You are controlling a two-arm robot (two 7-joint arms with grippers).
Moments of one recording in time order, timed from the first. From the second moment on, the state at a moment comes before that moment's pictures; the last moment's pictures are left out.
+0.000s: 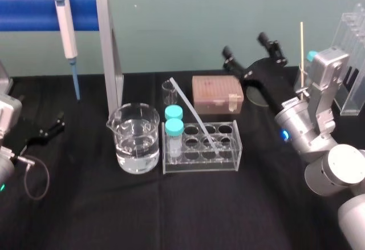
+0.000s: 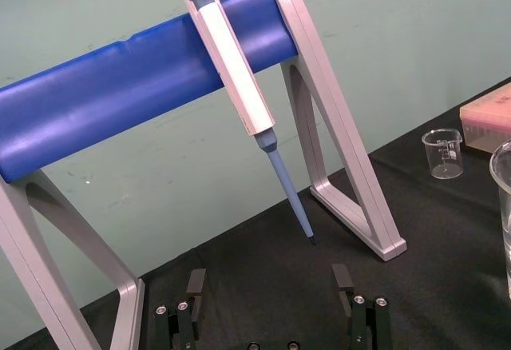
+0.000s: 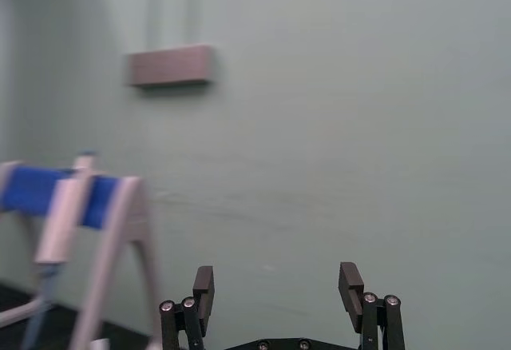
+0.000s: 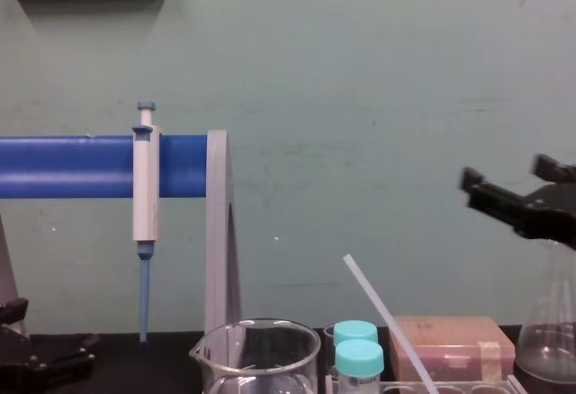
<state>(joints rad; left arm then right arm) -0.20 0.60 0.45 -1.41 -0.25 -0.12 0.03 0.25 0.25 -0.21 -1.33 0.27 -0.40 0.25</state>
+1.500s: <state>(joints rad) -0.20 0.60 0.45 -1.41 -0.25 -0.12 0.03 0.13 0.16 -0.14 -1.46 0.21 -0.14 0.04</state>
